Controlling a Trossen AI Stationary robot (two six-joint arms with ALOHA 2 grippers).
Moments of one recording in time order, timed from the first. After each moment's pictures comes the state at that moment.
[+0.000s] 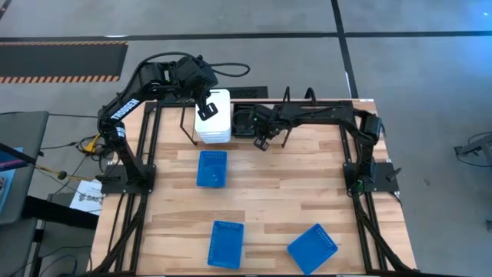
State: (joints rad) left arm 0.30 1.74 2.35 -1.57 -0.47 0.03; right arm -0.35 1.90 1.44 -0.72 0.15 0.15
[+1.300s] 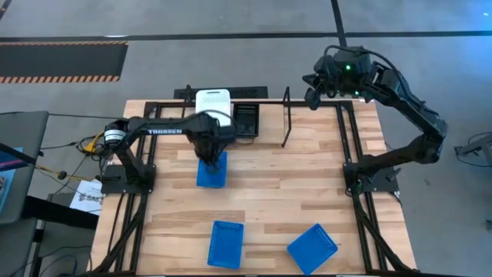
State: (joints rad) left arm 0.17 1.74 1.45 -1.36 0.09 -0.37; right arm -0.51 1.27 1.72 -0.96 0.16 -0.07
